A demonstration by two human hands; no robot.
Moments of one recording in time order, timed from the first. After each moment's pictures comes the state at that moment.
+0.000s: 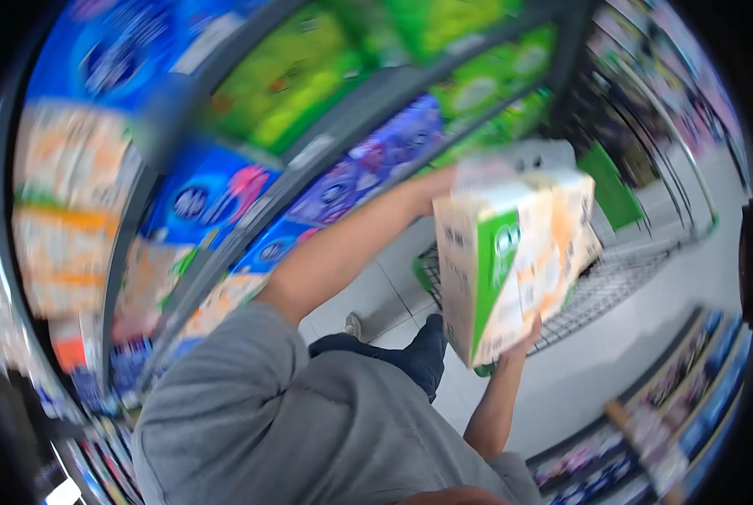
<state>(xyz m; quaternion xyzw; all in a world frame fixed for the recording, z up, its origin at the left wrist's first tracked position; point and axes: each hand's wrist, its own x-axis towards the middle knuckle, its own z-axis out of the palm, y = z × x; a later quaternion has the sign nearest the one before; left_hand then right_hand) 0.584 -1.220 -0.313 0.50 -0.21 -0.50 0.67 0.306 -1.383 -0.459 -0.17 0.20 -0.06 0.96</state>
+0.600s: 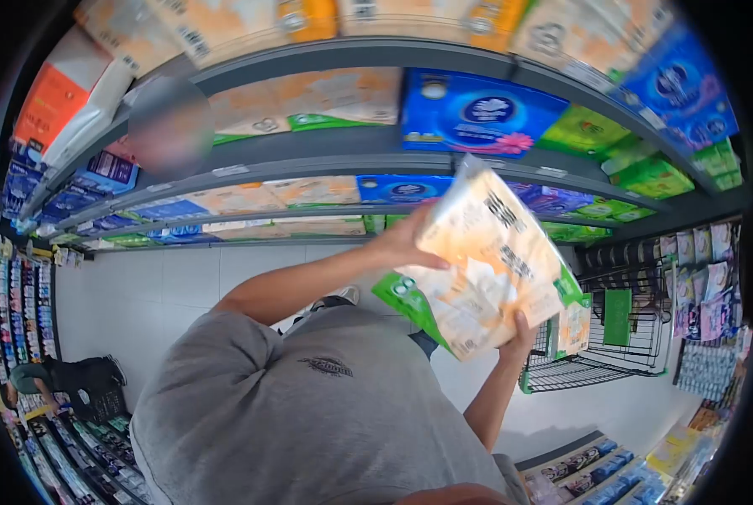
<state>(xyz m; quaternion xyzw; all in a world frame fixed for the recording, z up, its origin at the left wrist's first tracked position) 0.275 -0.751 -0.248 0.76 -0.01 -0.07 0.65 0.273 -1.071 -0.318 -0.52 0.03 0.04 0.85</state>
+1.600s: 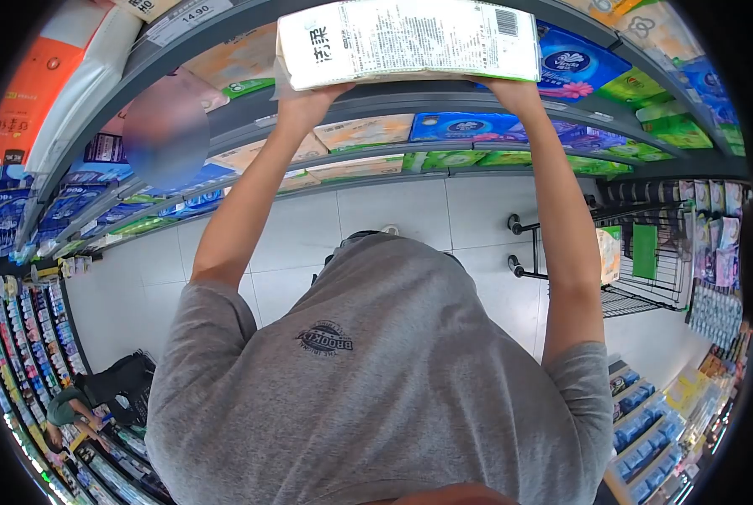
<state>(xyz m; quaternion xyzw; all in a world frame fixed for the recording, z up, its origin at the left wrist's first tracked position) 0.245 -0.455 -0.253 0.87 0.06 0.26 0.42 0.421 -0.740 -0.219 -0.83 -0.37 -0.07 0.42</state>
